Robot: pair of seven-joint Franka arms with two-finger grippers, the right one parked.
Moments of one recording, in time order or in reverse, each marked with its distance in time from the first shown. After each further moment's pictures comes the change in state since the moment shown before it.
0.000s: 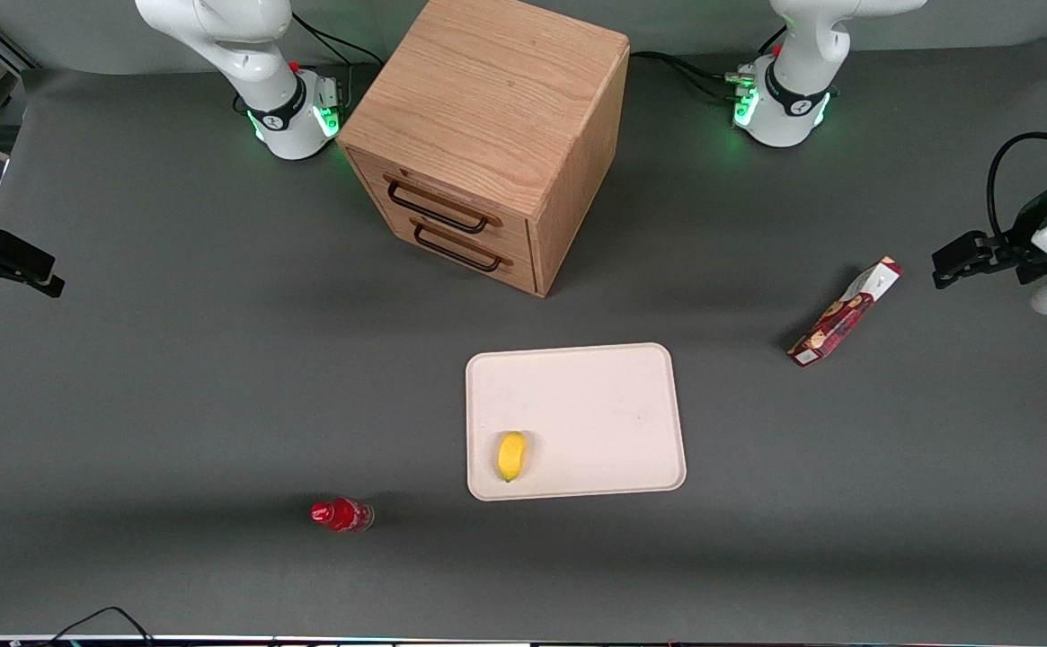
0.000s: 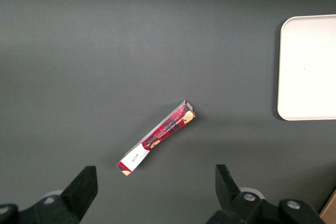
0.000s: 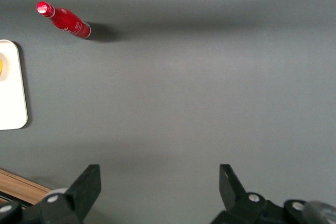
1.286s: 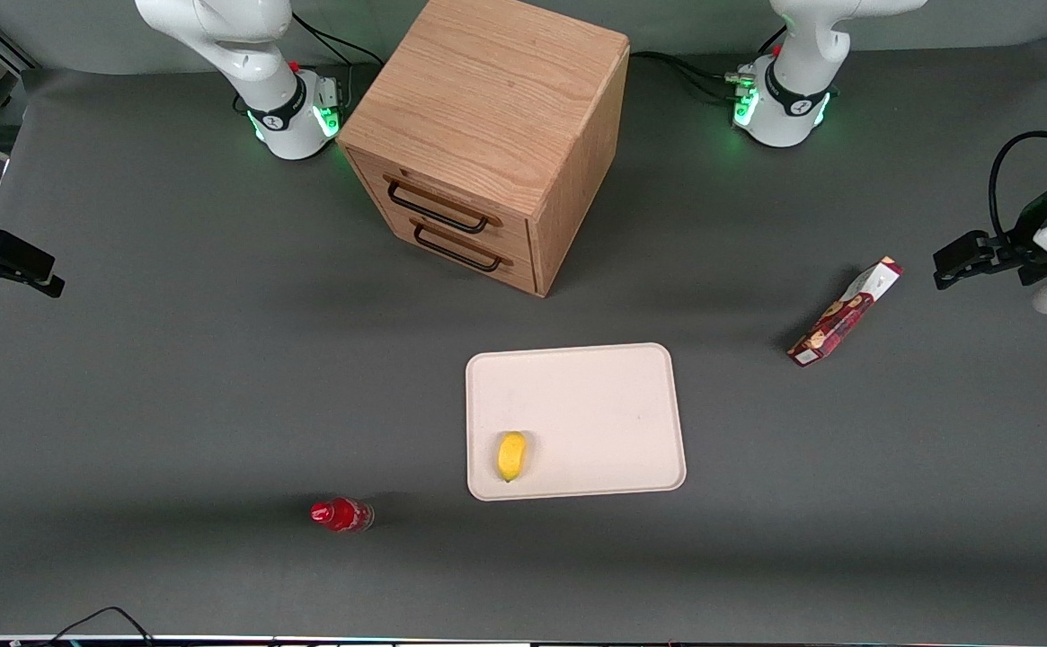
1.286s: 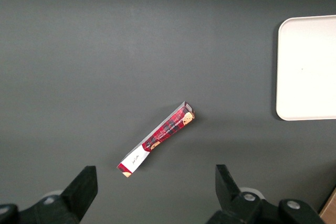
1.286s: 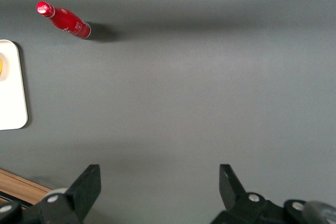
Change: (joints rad) arm -0.001 0.005 -0.003 0.016 0.000 -0.005 0.009
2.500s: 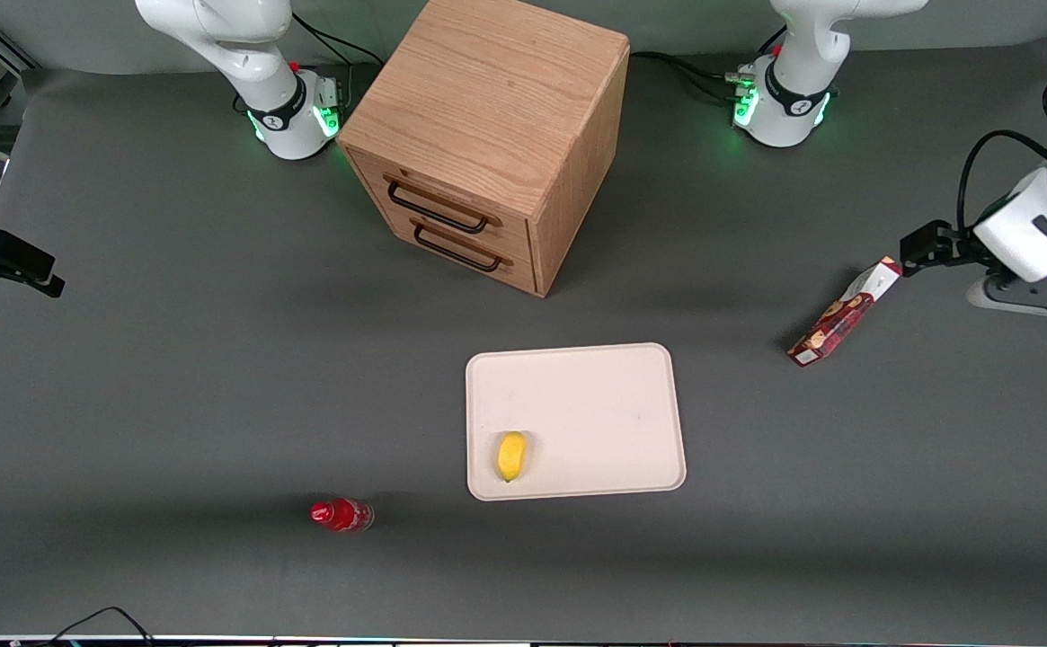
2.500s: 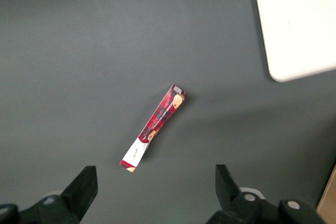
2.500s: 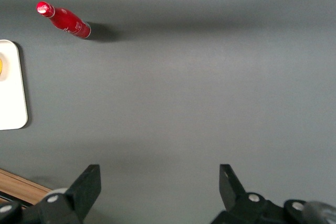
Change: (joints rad) arm -0.040 0.014 -0.005 -0.019 0.002 -0.053 0.214
